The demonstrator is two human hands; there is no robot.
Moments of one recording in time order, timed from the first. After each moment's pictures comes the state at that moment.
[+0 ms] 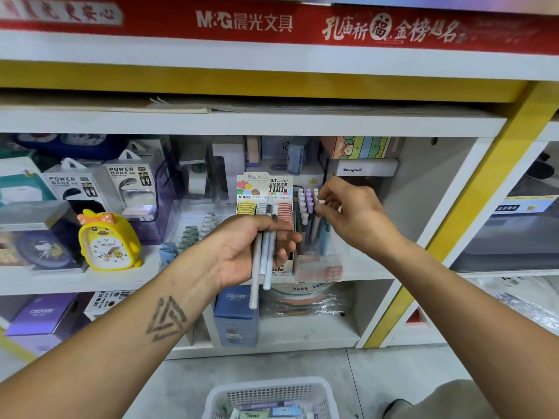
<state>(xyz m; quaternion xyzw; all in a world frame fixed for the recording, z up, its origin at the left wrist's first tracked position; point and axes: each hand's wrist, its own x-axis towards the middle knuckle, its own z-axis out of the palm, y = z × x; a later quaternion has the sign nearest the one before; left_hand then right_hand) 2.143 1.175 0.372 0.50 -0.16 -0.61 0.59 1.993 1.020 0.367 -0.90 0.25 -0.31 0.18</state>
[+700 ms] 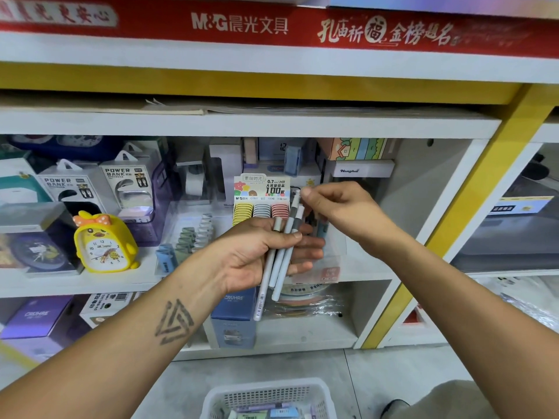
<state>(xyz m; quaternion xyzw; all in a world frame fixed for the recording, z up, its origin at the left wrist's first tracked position) 2.131 1.175 0.371 0.44 -0.24 -0.66 0.56 1.997 1.038 0.386 -0.81 0.24 -0.27 0.46</state>
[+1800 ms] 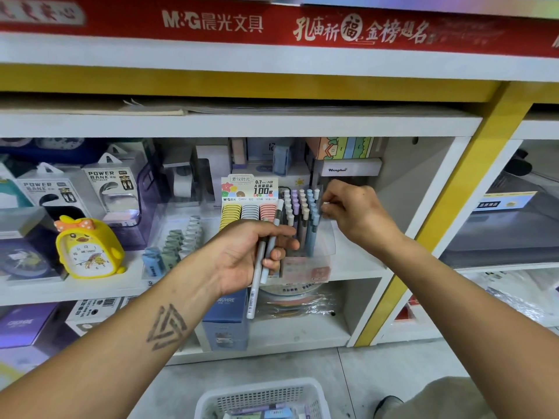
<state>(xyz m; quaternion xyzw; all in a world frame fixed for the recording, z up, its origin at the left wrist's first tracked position) 2.121 1.166 0.374 0.50 -0.21 -0.61 0.58 1.975 0.993 0.362 -0.89 0.31 -0.27 0.20</state>
